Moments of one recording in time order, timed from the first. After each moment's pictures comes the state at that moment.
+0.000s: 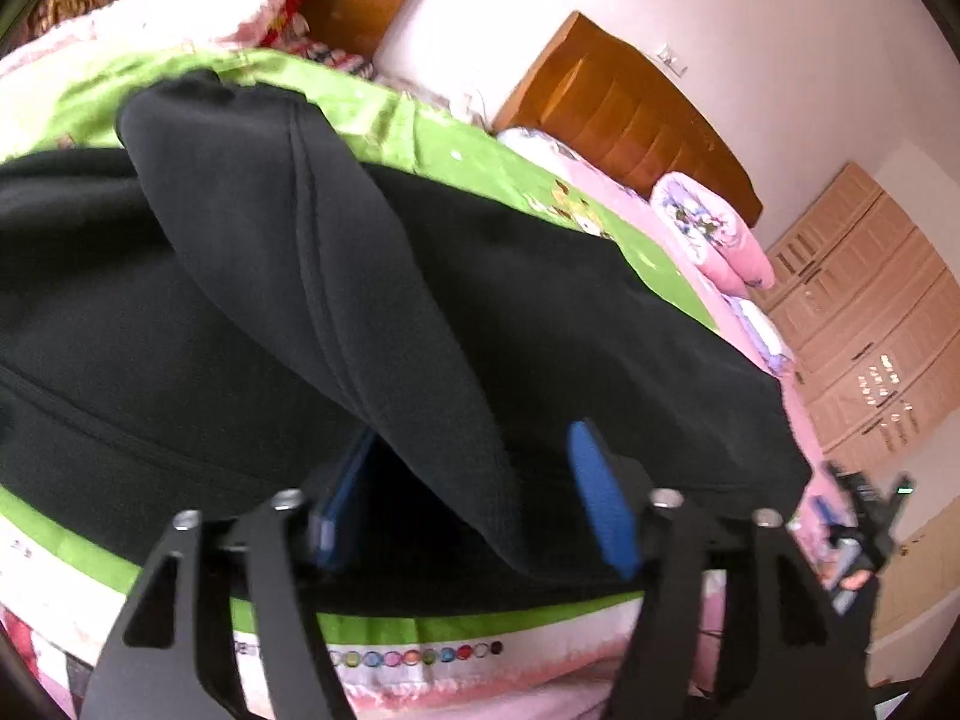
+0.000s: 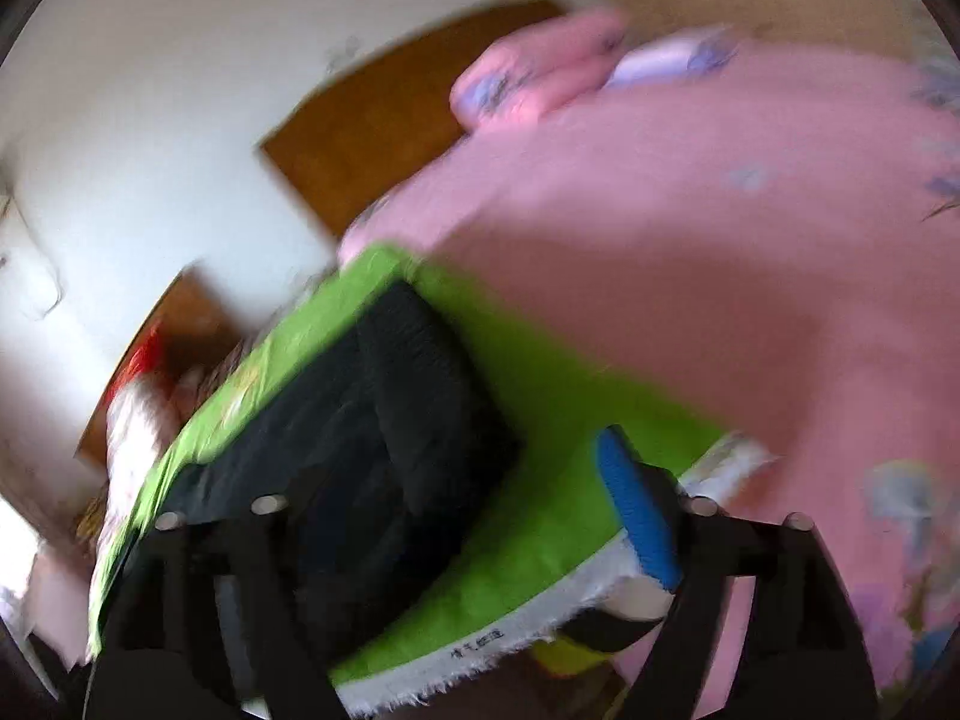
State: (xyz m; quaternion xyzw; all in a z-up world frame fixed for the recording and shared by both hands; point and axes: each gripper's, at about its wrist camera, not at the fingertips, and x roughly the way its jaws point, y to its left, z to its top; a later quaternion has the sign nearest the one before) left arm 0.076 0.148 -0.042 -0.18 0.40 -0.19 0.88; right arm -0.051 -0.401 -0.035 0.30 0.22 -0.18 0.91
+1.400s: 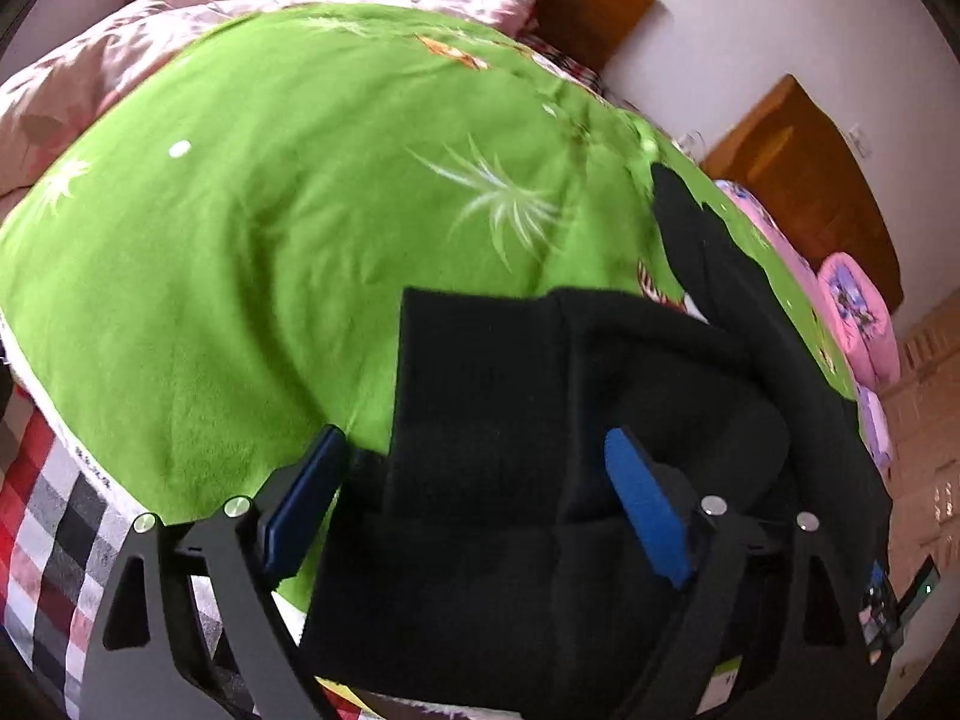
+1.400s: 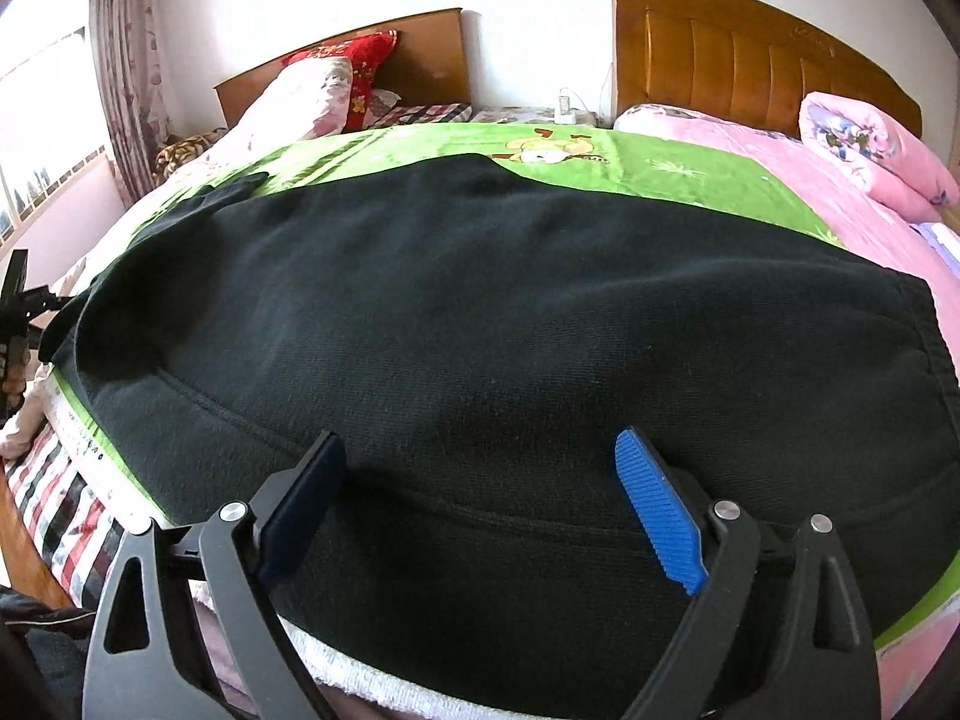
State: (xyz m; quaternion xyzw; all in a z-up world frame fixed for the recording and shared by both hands) left arm 0.131 0.477 -0.073 -0.22 0.47 -0.02 0.85; right arm 0.062 -0.170 -0.068 0.01 0.39 0.08 0.92
